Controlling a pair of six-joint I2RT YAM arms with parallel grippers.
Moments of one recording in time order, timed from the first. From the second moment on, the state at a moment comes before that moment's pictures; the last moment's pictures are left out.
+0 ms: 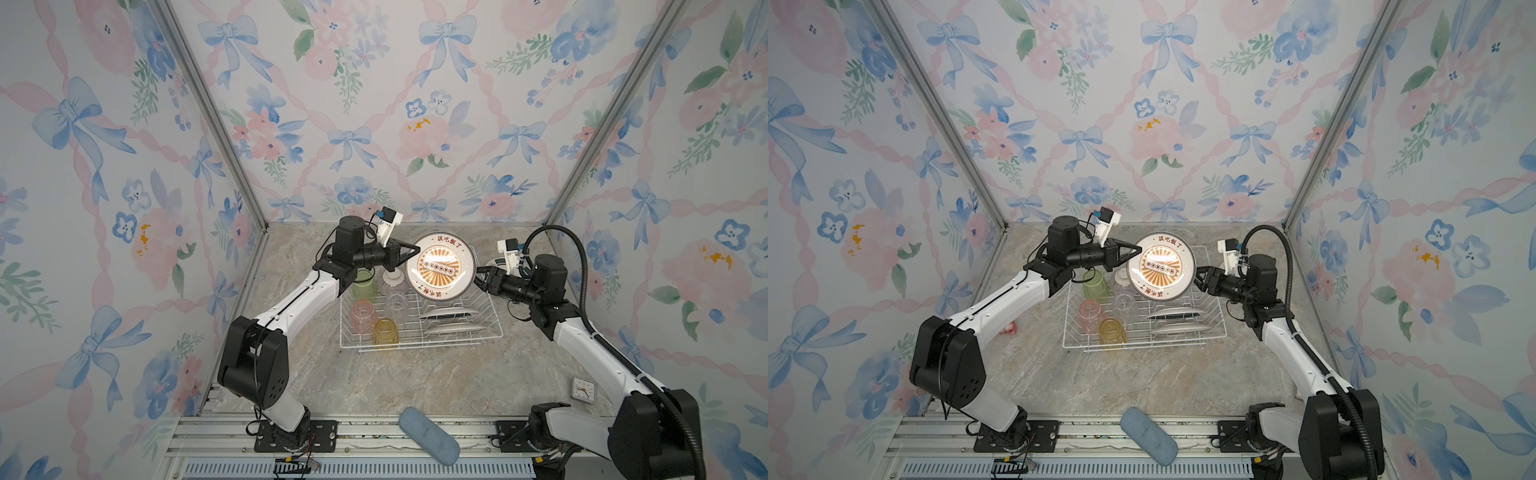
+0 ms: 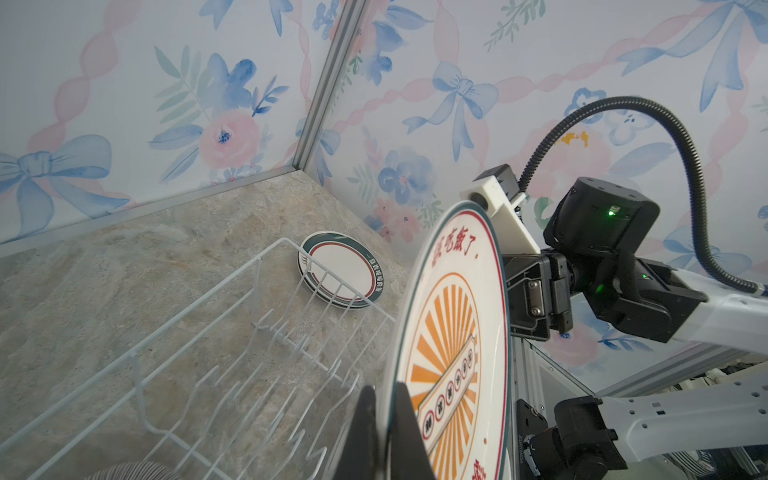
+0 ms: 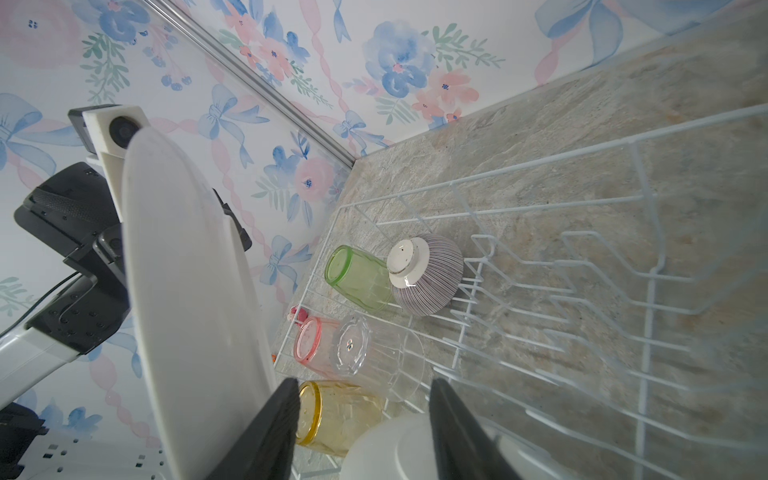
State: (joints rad) left arm -0.42 1.60 1.26 0.08 0.79 -0.30; right arm 0.14 1.20 0.78 0.10 -0.77 0.60
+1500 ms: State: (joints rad) left arm -0.41 1.62 1.27 0.09 0.79 -0.29; right arm 0.20 1.22 0.82 0.12 -0.87 0.61
